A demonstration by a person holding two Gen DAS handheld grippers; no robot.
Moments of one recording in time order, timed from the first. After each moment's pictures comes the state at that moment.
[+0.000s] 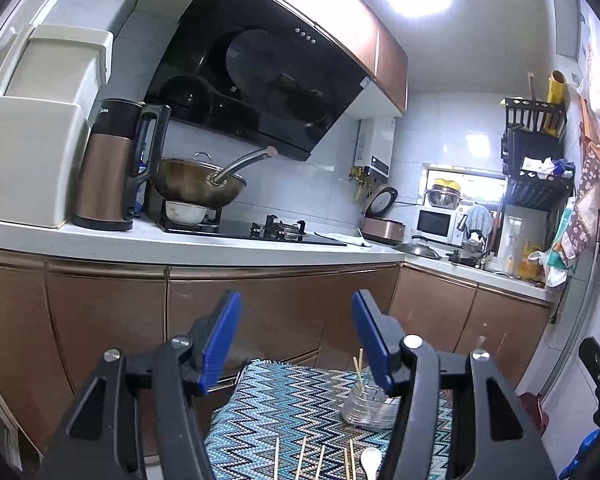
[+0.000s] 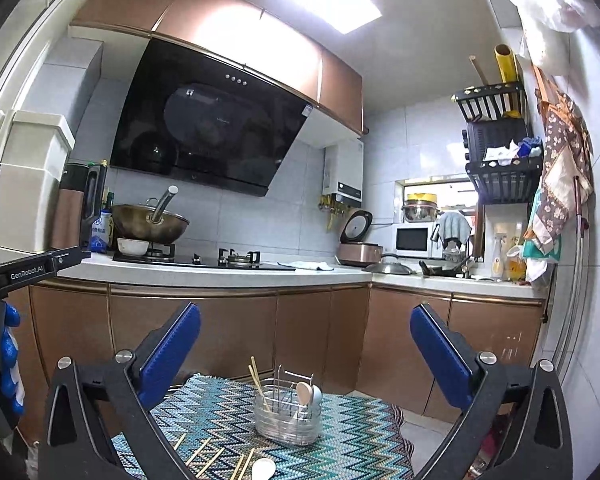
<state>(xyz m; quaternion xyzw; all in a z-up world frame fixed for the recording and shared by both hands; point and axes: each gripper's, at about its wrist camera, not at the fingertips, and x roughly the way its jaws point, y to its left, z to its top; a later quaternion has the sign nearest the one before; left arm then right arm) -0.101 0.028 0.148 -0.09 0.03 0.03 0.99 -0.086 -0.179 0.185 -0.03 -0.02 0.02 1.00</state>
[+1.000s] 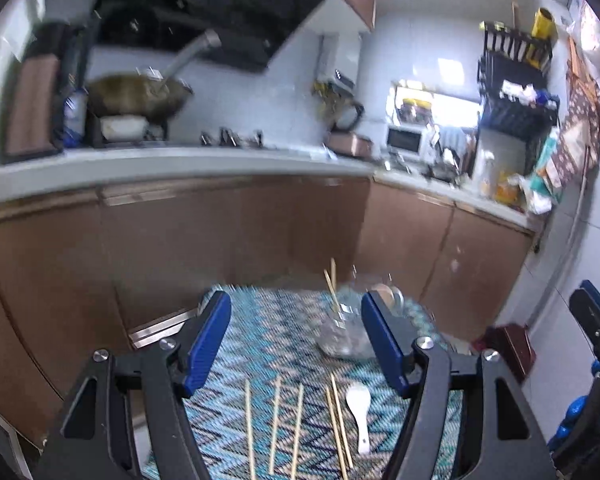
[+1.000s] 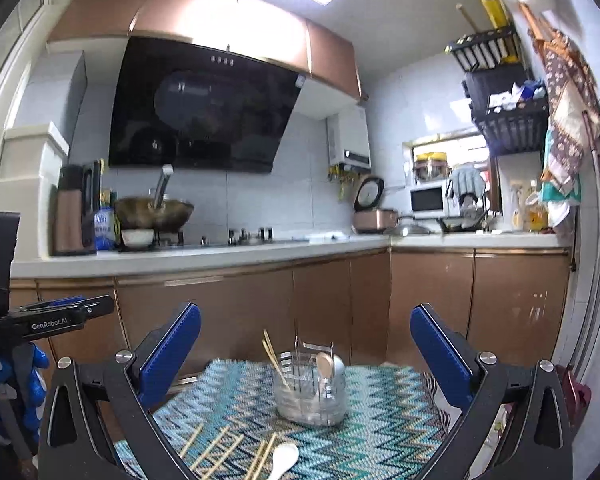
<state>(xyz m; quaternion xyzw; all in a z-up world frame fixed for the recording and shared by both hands) -0.013 -0.009 0.076 -0.06 0.19 -0.06 0.98 -0.033 -0.207 0.137 0.03 0.04 0.06 1.00</state>
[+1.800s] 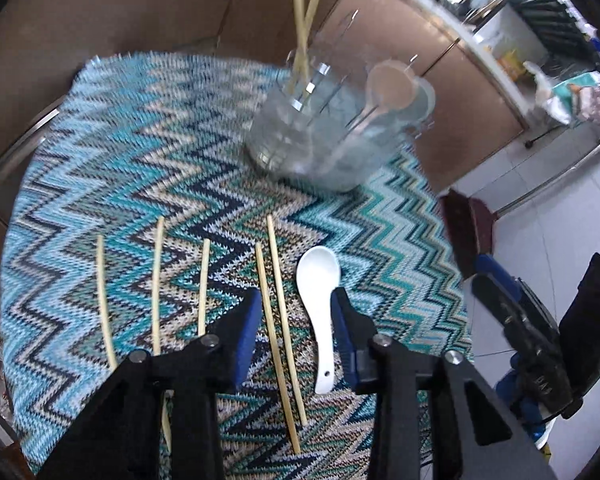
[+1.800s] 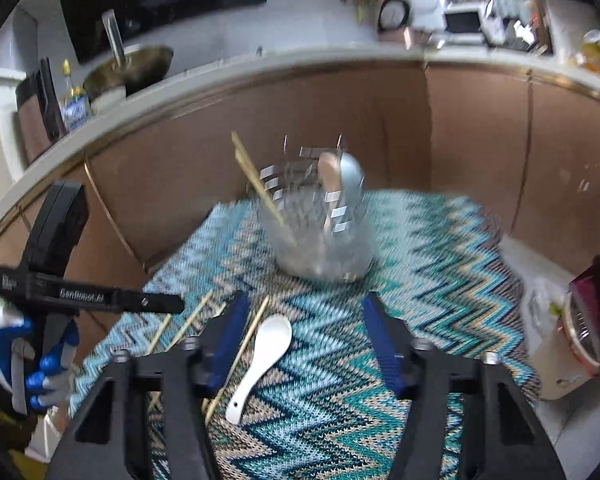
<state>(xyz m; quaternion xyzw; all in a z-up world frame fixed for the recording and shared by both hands) 0.166 -0.066 -0.107 -0.13 0.54 -0.19 0.81 0.123 -0.238 -0.019 0.07 0.34 0.17 0.92</state>
